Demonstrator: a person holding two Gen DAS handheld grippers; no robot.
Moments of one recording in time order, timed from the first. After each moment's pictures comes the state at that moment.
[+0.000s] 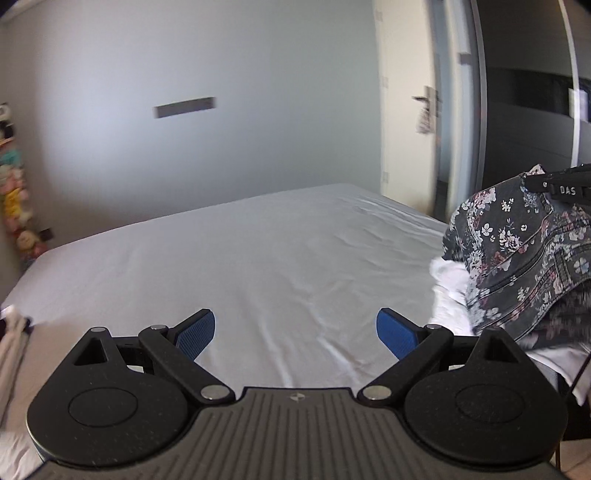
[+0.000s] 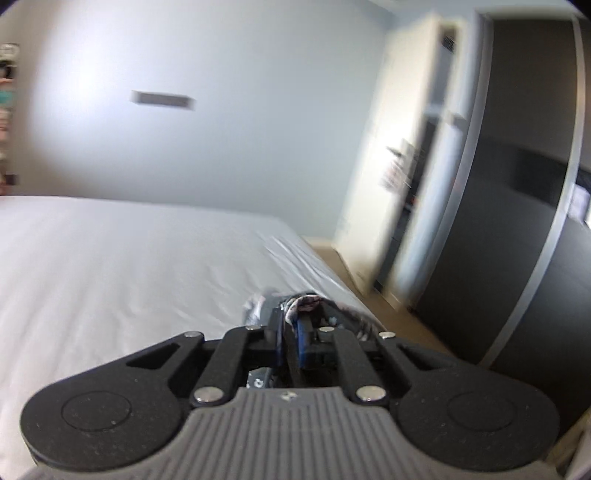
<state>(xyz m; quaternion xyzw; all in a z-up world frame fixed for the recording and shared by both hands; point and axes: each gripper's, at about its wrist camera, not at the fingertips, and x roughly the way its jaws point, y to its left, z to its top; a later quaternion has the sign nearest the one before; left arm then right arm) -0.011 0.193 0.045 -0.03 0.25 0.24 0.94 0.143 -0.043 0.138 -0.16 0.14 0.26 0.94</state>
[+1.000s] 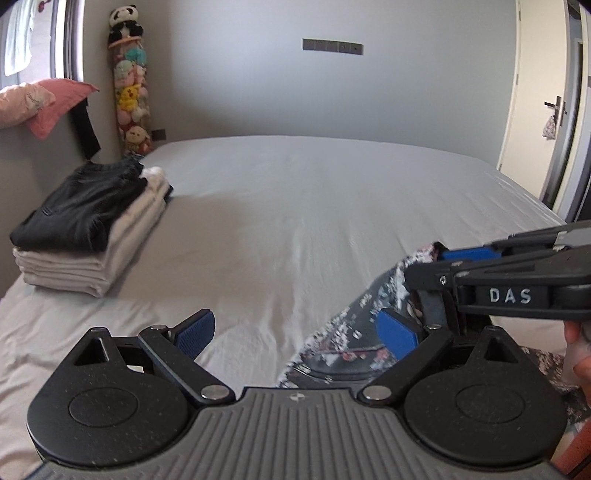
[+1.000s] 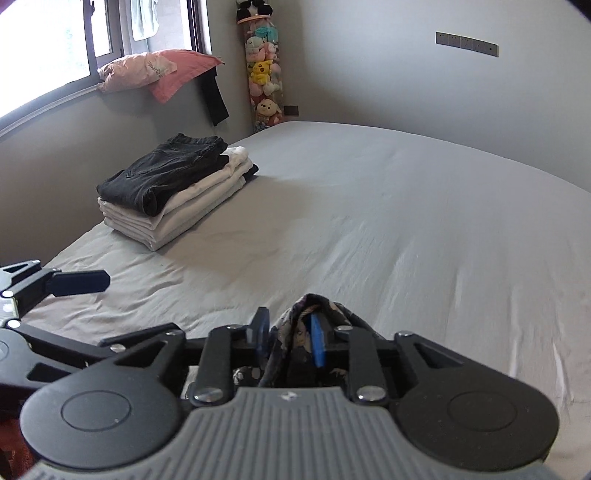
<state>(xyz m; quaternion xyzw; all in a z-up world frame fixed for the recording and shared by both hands) -0.218 0.331 -0.028 -0.13 0.29 0.37 0.87 -0.101 0.238 0.024 -0.18 0.27 0.61 0.72</state>
